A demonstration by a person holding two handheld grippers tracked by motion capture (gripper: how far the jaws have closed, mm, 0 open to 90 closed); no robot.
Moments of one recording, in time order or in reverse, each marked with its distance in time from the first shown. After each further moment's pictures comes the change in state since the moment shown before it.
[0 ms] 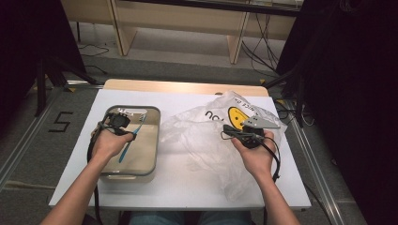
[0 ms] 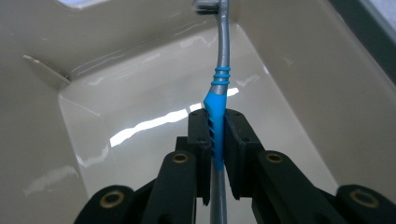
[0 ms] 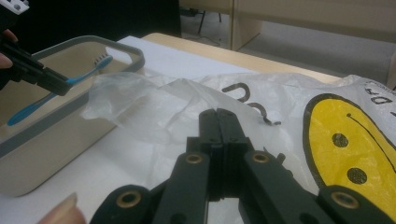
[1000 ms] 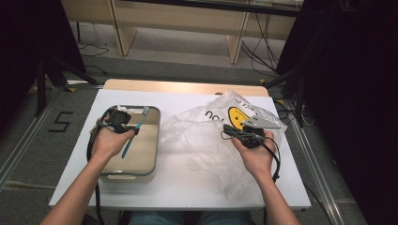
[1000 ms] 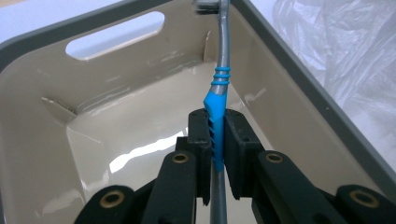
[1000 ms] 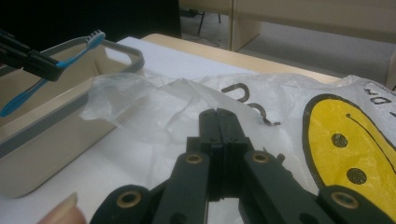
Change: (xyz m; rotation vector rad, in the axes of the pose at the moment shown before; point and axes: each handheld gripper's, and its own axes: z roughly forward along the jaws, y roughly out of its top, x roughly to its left) left arm -0.014 0.009 -0.026 -0.108 -0.009 0.039; right arm 0.000 0.000 0.000 -0.004 -0.001 0.000
